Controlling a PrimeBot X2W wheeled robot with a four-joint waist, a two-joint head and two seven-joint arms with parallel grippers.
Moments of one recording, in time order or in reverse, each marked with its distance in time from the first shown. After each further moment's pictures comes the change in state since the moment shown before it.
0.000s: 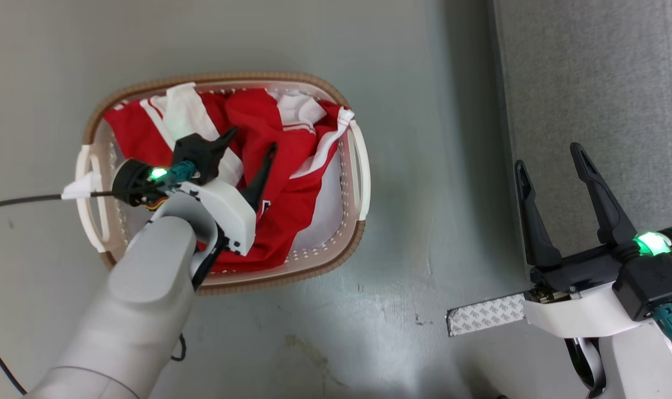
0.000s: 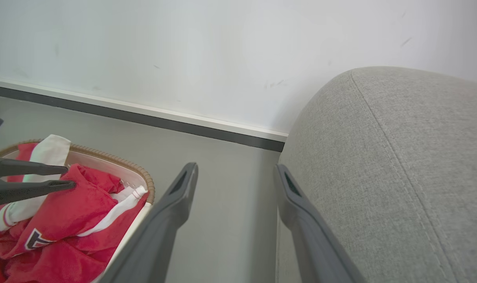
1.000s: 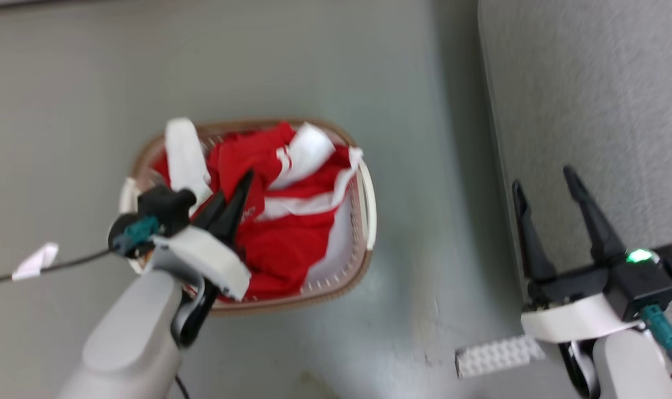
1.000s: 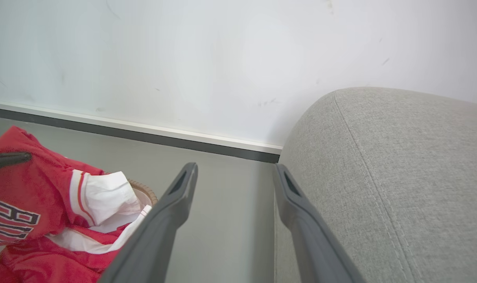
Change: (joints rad) left arm 0.240 0.095 0.021 -0.347 -0.217 0.000 -0.006; right arm 0.011 0.001 -0.008 0.092 0.022 0.000 0.000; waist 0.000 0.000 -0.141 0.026
